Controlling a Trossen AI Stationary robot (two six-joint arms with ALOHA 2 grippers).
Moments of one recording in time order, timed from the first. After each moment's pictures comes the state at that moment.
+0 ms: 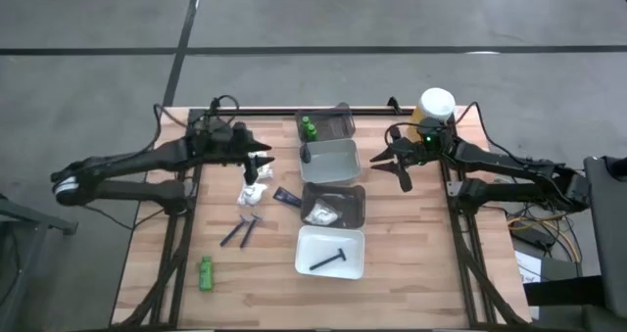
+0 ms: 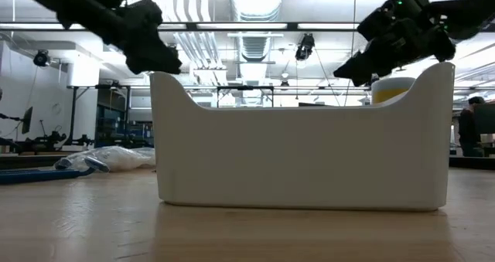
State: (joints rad) left arm 0.37 0.88 0.60 -0.15 0.08 -0.06; right arm -0.56 0.95 0.43 0.12 -0.60 -0.21
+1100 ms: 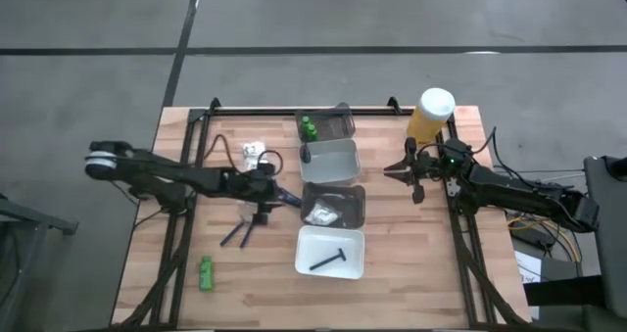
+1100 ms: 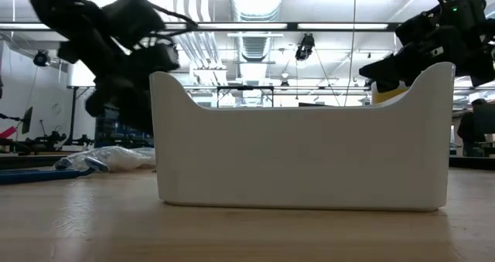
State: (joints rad) left arm 0.02 1.32 0.51 0.08 -0.06 0.19; right arm -0.57 0.64 0.08 0.45 -0.60 -0.08
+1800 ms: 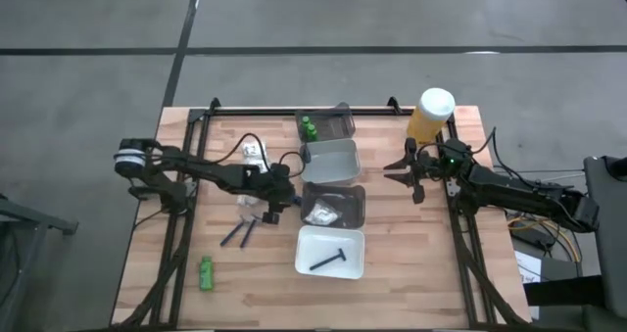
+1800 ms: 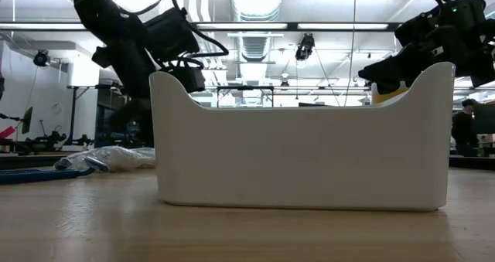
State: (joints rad) left arm 0.07 1.56 0.70 -0.09 -0.01 0.27; right arm -0.57 0.64 0.08 0.44 -0.60 -0.06
